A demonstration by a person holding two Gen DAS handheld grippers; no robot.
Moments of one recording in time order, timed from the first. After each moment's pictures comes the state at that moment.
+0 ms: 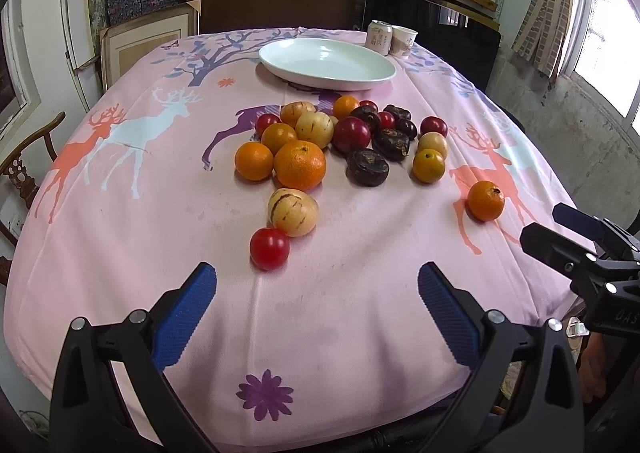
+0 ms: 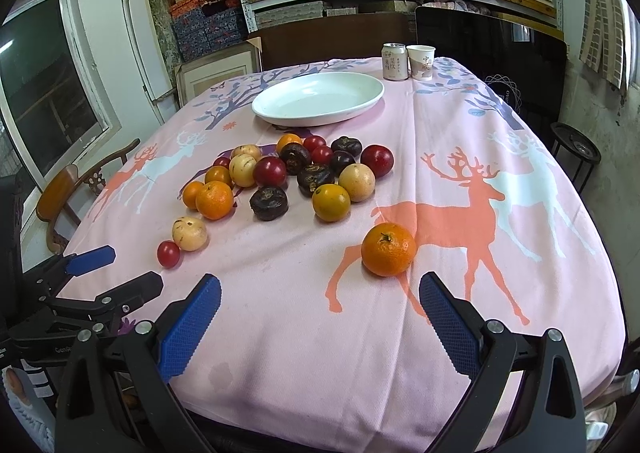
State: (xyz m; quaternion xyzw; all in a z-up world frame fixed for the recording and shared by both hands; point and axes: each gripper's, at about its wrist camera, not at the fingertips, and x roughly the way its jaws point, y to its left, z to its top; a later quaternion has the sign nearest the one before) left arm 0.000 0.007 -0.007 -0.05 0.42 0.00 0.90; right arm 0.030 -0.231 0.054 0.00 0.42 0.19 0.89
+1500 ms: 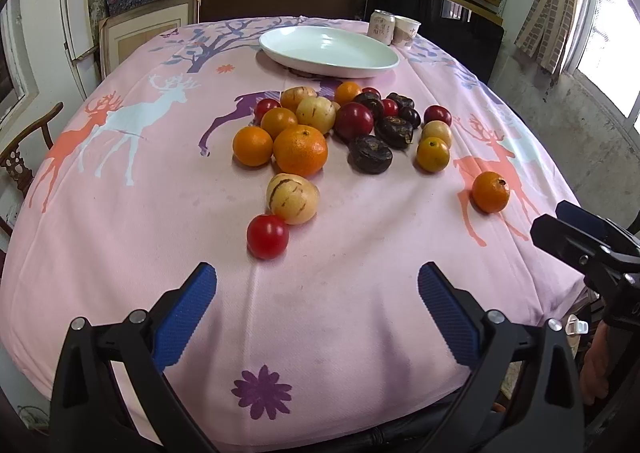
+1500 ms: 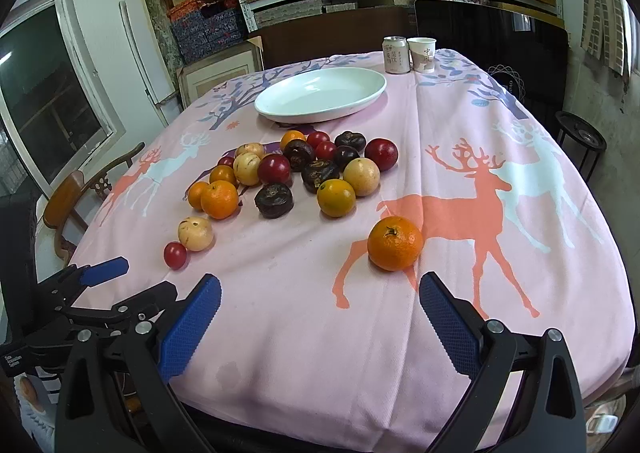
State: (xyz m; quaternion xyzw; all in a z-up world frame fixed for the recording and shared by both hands) left arm 0.001 0.006 -0.018 -0.03 0.44 0.01 0.90; right arm 0.030 -0.227 0.051 0.01 0.42 0.20 0.89
